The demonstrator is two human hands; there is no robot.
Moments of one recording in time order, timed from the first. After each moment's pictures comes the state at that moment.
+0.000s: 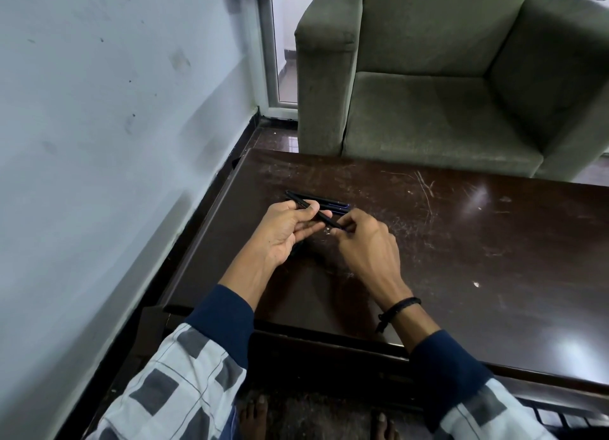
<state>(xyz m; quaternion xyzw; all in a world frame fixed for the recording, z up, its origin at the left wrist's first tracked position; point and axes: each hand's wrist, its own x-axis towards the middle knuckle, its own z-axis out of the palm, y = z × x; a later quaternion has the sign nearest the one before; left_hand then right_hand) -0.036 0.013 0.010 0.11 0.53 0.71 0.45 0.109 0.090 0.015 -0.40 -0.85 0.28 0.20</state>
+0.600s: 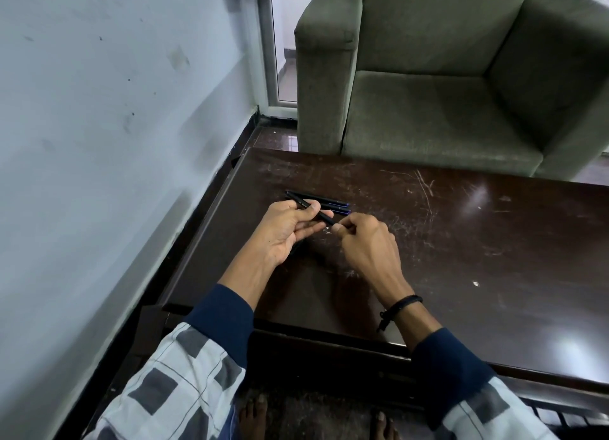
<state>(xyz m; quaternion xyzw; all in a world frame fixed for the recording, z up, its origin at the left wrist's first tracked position) -0.035 0.013 0.010 0.13 0.54 0.70 0.45 0.111 0.094 0.019 -0.39 -0.85 0.31 0.17</state>
